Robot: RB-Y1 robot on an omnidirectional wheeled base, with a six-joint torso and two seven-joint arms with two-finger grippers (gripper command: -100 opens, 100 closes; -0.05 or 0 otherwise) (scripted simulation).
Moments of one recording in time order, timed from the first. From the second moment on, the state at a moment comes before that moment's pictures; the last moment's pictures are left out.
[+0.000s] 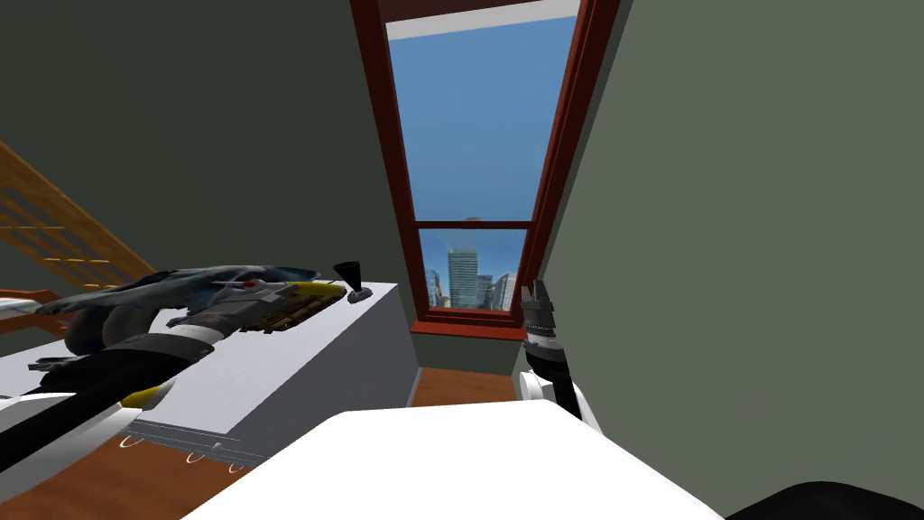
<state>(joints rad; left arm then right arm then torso) 0.61 0.90 0.52 -1.78 -0.25 -0.29 -0.20 0.52 0.03 0.02 -2.22 0.12 -0.55 0.04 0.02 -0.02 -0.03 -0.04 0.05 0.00</state>
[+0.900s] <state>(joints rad) 0.87 0.85 0.67 -2.02 -0.23 -0.27 -0.20 0.52 0.03 0.02 -2.22 0.12 -0.55 0.04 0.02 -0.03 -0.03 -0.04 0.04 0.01</state>
